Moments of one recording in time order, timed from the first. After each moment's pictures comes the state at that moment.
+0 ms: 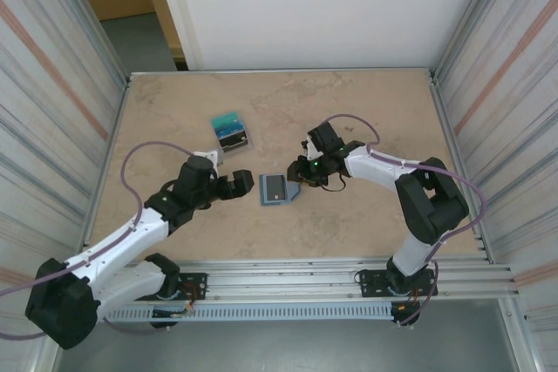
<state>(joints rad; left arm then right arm) -0.58 0.99 0.56 -0.24 0.05 -0.64 0.58 1.69 1.01 -0.37 -0.44 0.70</state>
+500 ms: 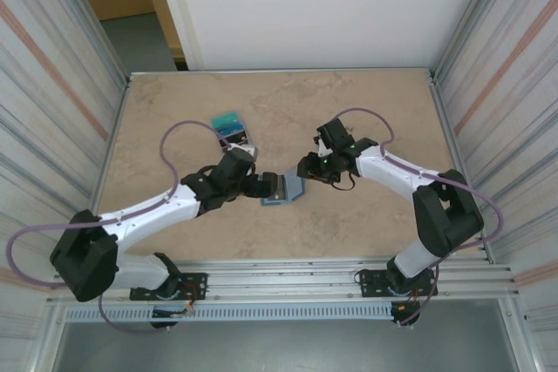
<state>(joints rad) -0.78 1.31 0.79 -0.31 -0.13 -0.54 0.54 1.56 1.01 -0.52 -0.28 0.66</state>
